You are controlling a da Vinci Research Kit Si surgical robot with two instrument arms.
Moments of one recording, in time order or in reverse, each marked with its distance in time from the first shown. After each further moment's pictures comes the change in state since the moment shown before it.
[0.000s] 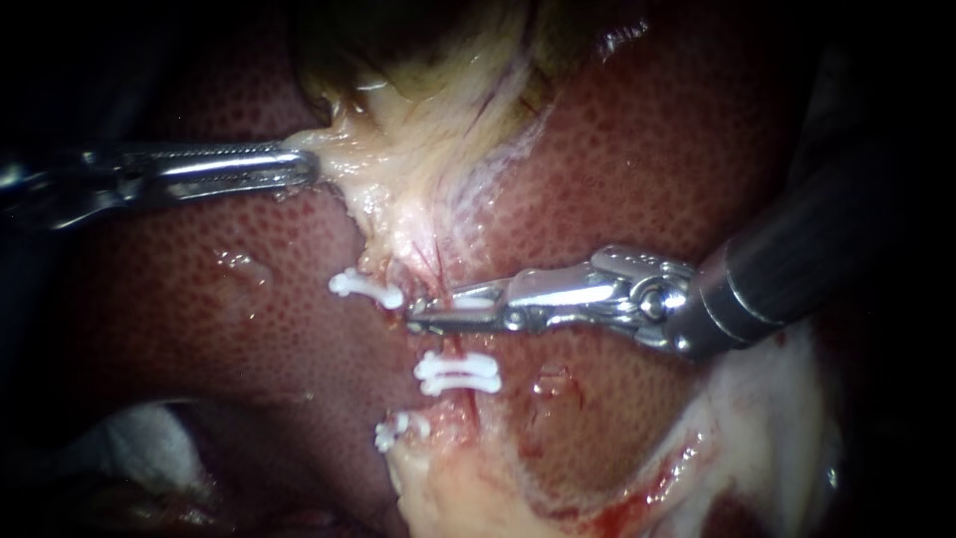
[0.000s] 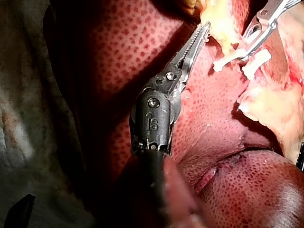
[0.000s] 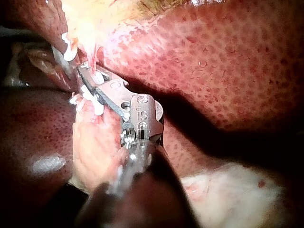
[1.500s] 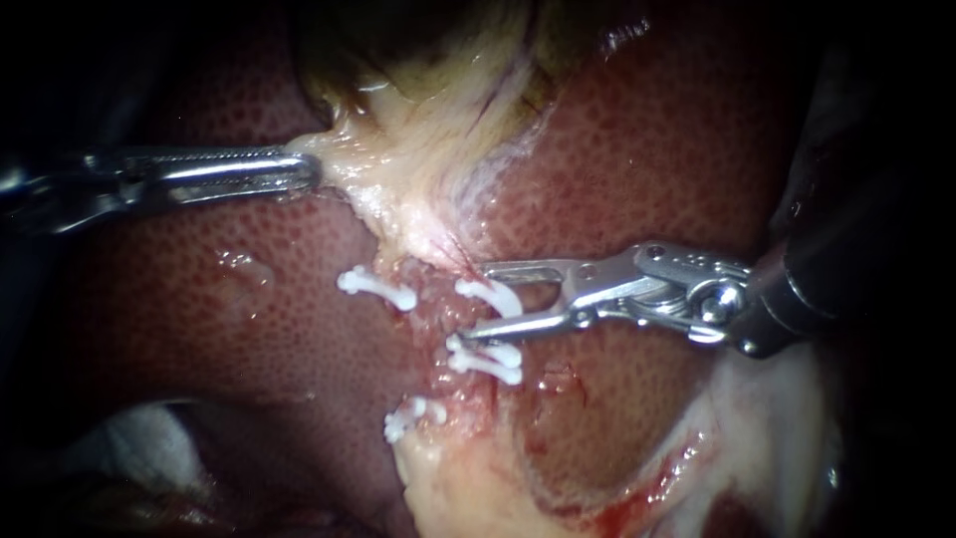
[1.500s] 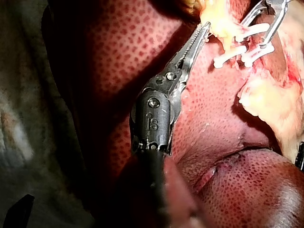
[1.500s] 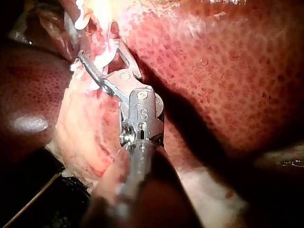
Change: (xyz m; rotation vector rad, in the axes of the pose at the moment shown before) right arm 0.000 0.000 -0.002 -0.025 0.041 -0.285; left arm 0.000 0.000 0.000 0.002 0.000 0.001
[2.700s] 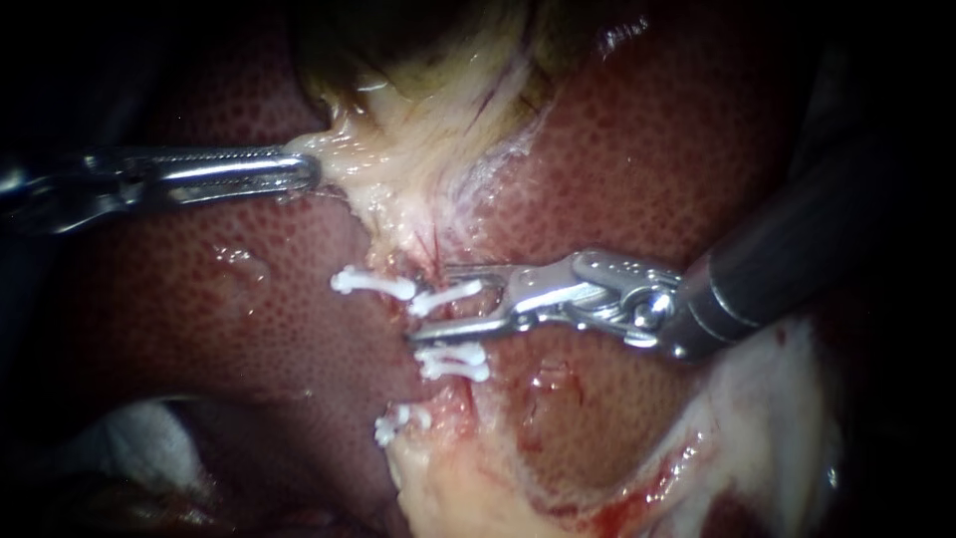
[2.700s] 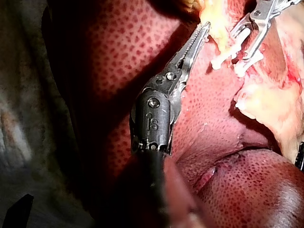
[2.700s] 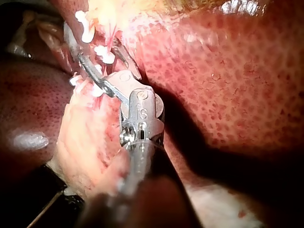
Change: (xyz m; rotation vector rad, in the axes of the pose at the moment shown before) right arm -0.001 0.003 0.003 -0.049 0.012 0.054; left arm 0.000 0.000 0.000 0.001 0.000 0.001
